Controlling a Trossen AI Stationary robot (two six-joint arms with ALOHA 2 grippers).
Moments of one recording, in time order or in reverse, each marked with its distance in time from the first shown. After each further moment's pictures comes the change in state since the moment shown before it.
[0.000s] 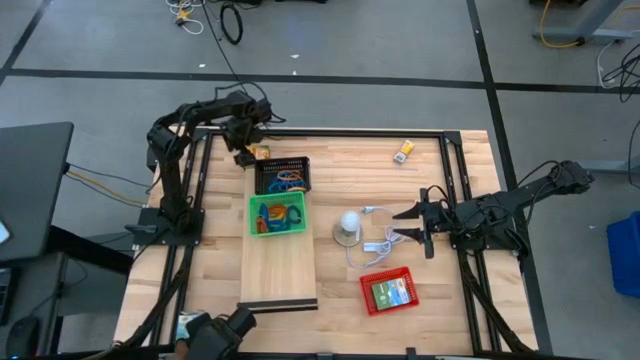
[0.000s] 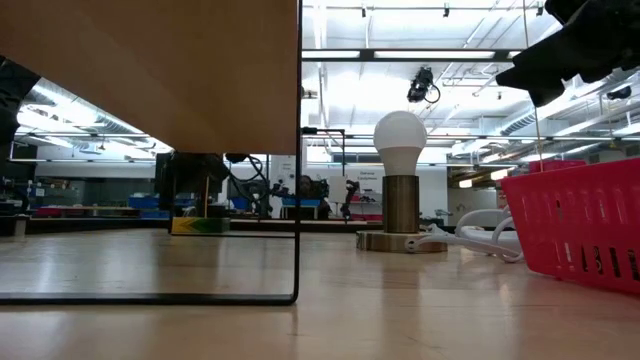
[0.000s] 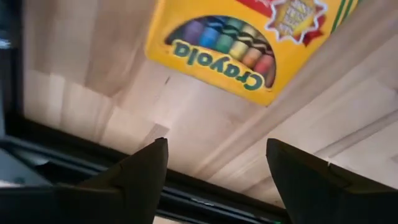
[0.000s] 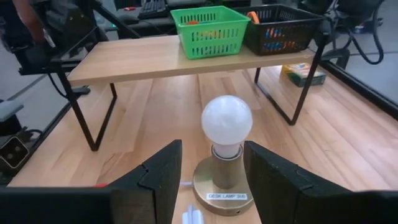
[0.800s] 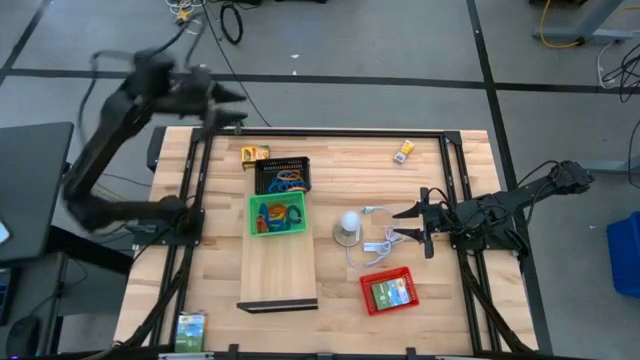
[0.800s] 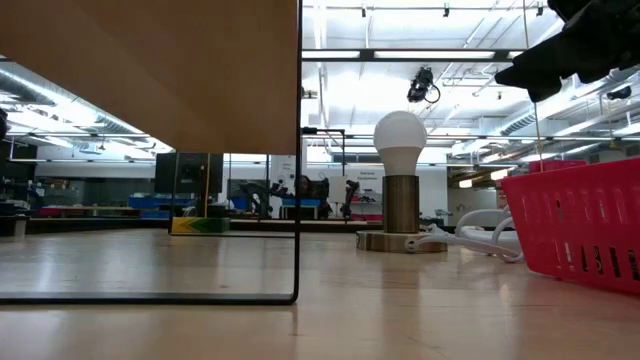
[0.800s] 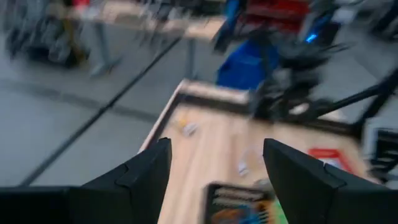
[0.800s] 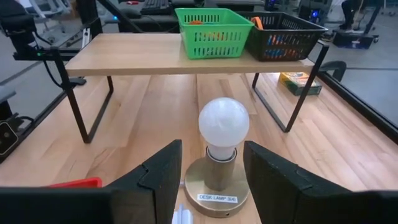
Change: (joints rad) left arm -0.039 -0.864 0.126 0.514 0.852 -0.146; right arm 0.000 0.000 0.000 0.004 0.002 -0.089
